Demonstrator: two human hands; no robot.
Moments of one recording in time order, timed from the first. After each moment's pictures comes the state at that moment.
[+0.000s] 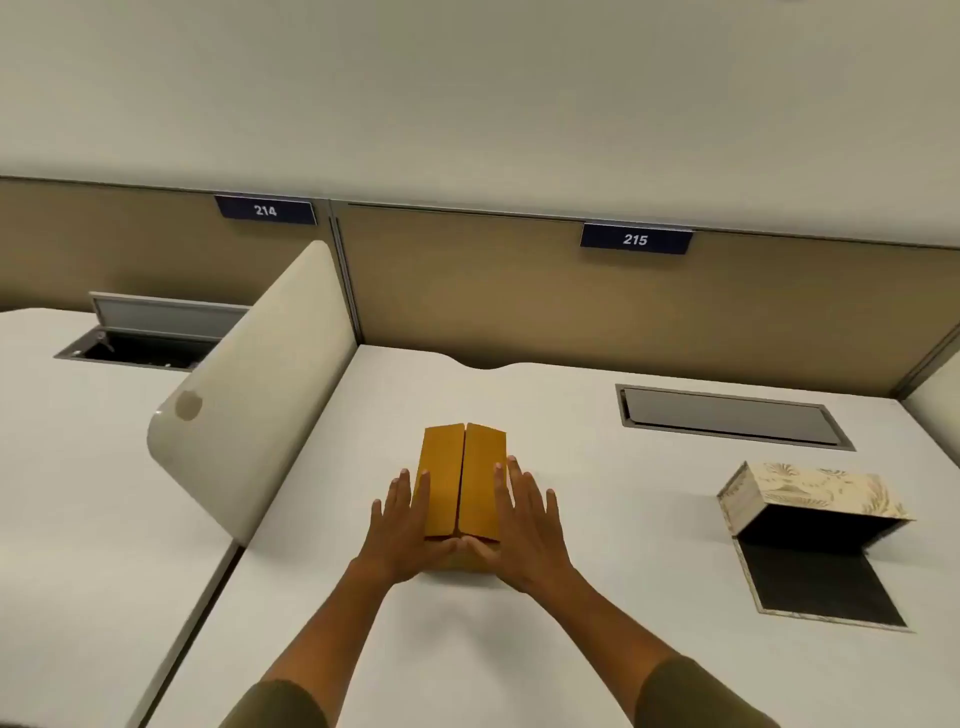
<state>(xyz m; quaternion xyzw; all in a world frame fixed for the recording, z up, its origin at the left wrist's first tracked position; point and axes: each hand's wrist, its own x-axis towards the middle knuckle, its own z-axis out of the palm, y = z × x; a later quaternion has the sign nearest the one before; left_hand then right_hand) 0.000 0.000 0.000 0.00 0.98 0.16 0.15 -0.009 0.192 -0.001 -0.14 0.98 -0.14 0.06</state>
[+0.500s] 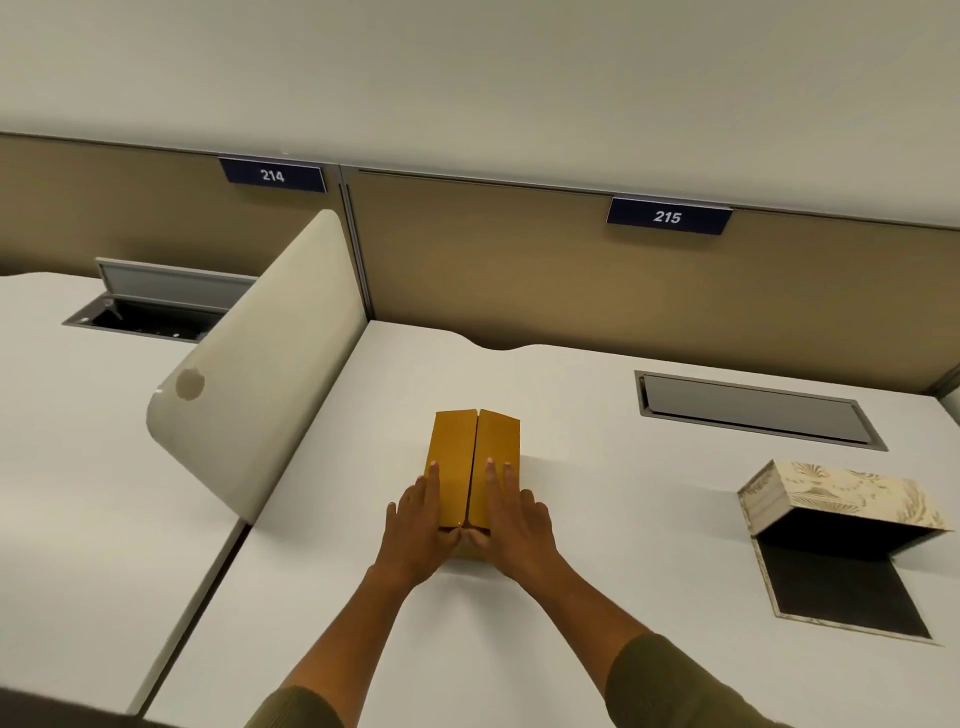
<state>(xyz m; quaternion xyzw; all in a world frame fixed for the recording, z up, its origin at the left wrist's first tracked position) -0.004 0.007 -0.034 -0.03 0.97 0.24 0.10 -0.032 0.165 -0.027 -0.14 0.98 -0.11 0.11</state>
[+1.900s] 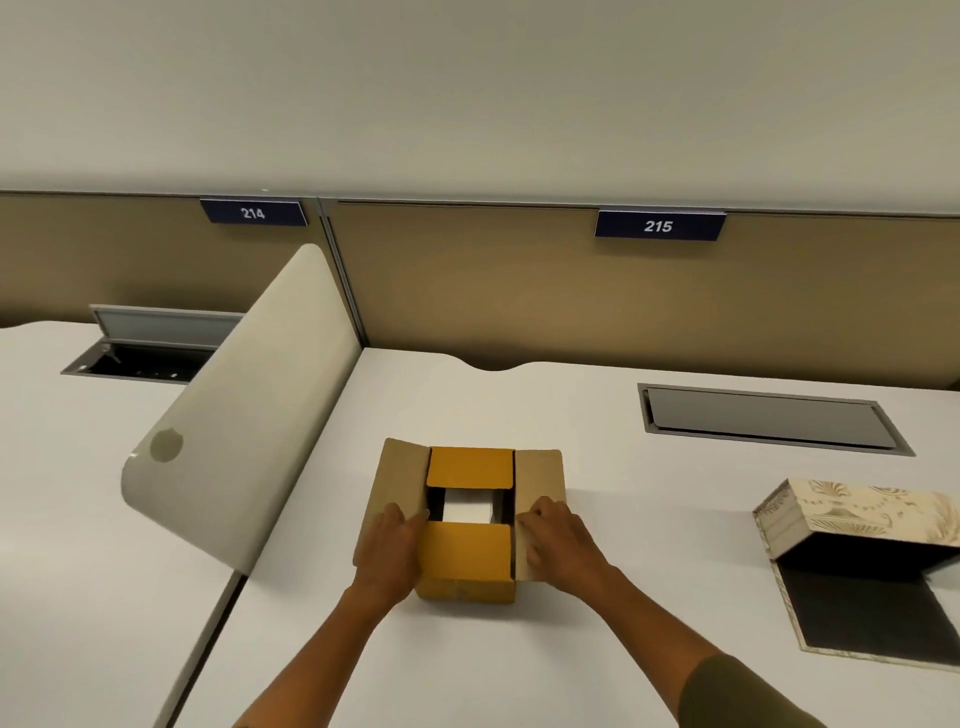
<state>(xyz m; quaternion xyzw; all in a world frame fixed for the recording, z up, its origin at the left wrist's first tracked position) -0.039 -0.013 -0.017 -0.04 0.99 0.07 0.11 -0.087 0.232 -0.030 -0.20 0.96 -0.12 0.14</state>
